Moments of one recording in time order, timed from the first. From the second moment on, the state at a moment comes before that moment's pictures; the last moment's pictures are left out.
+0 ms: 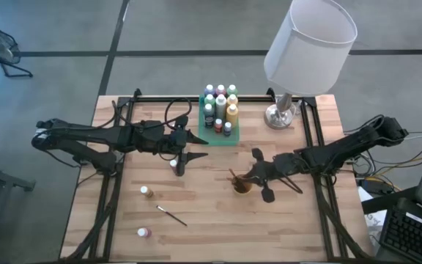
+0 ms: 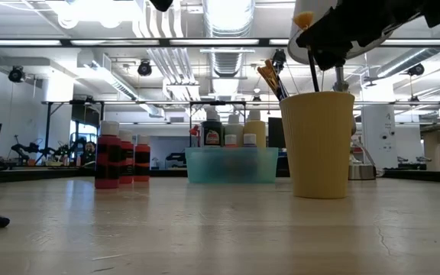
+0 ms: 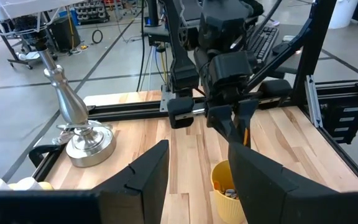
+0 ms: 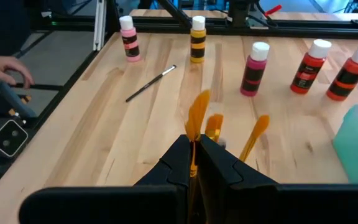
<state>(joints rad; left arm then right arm) -0.07 1.18 1.06 -0.07 -0.08 0.07 0.28 1.19 0.62 0.16 0.09 0.13</state>
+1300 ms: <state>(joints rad) -0.07 1.18 1.06 -0.07 -0.08 0.07 0.28 1.18 0.55 0.21 0.11 0.15</state>
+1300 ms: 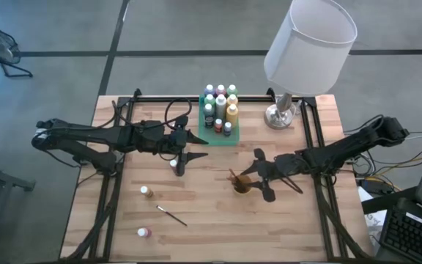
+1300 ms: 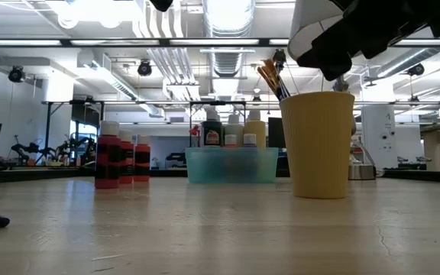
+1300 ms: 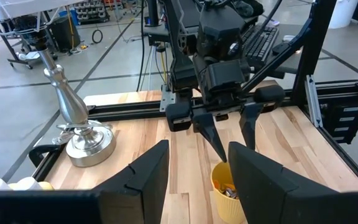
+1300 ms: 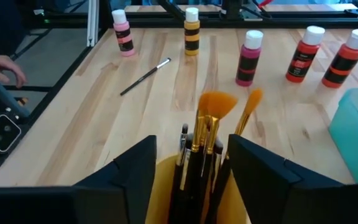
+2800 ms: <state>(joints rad) -0.07 1.18 1.06 -0.08 -0.08 0.07 0.28 0.71 0.55 -0.23 0.16 0.16</state>
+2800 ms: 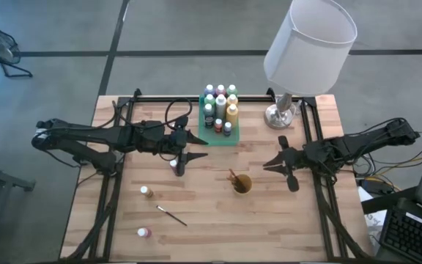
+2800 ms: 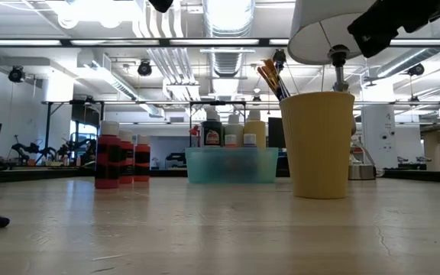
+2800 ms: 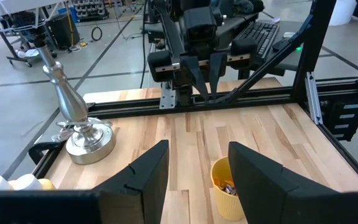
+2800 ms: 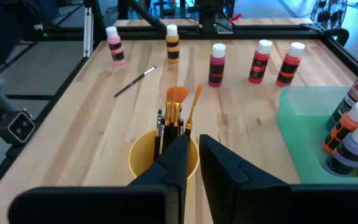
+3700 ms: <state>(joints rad) -0.07 1.17 1.06 -0.22 -0.13 -0.08 0.28 0.78 0.57 -0.17 0.19 0.15</state>
